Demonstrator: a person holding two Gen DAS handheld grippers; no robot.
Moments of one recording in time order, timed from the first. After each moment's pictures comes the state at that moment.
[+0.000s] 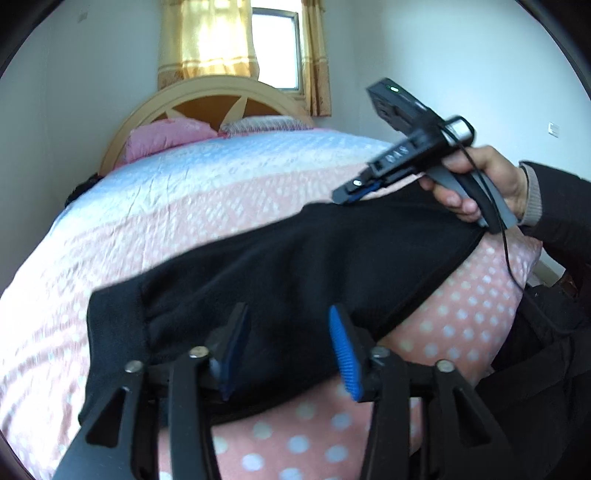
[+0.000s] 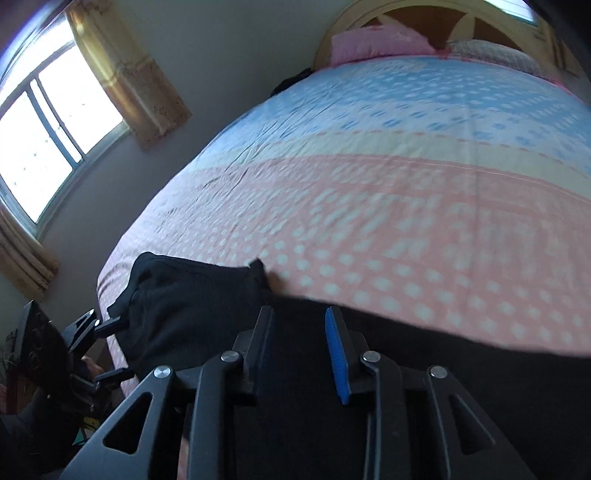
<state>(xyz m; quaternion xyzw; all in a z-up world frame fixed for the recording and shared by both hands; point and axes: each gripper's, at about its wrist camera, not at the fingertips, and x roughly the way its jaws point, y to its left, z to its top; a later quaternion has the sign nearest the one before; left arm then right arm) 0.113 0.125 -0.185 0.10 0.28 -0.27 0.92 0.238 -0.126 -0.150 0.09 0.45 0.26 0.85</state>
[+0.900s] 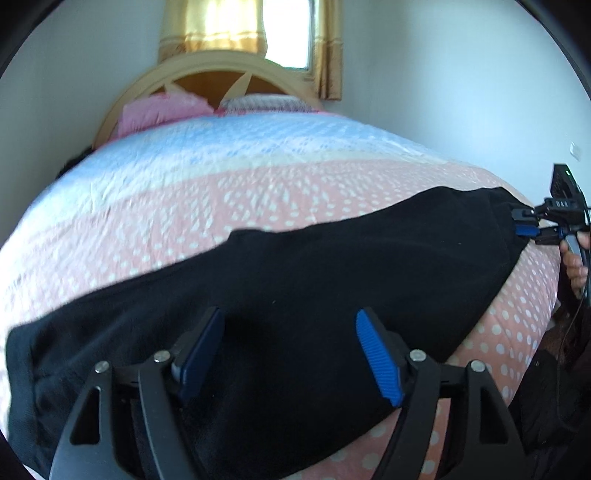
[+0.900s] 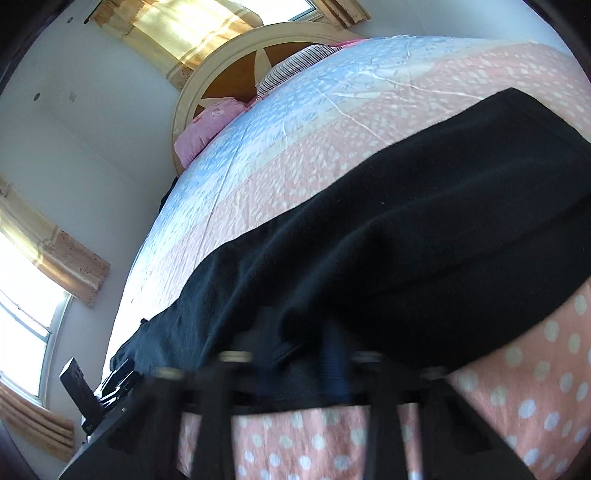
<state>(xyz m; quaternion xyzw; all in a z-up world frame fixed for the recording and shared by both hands) 0.163 0.030 -0.190 0.06 0.35 -0.24 0.91 0.099 -0.380 -0.188 0.33 0.38 0.03 0.86</state>
